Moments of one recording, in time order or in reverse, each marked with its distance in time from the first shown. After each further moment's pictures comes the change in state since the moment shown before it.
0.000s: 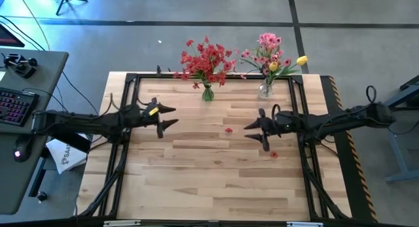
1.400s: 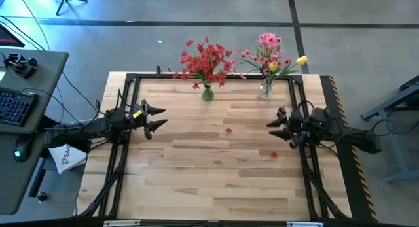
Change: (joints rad) left arm -0.001 -0.607 -0.117 -0.362 -0.003 -0.079; right arm -0.176 -0.919 -0.204 -0.274 -0.296 0.276
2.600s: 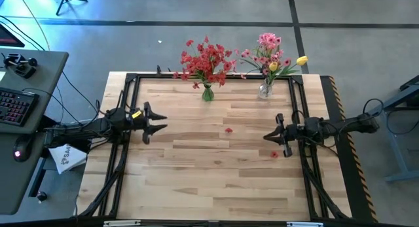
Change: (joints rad) left arm 0.000 0.000 0.001 -0.016 0.165 0.128; right arm 0.375 0.070 -0.065 0.002 0.387 -0.334
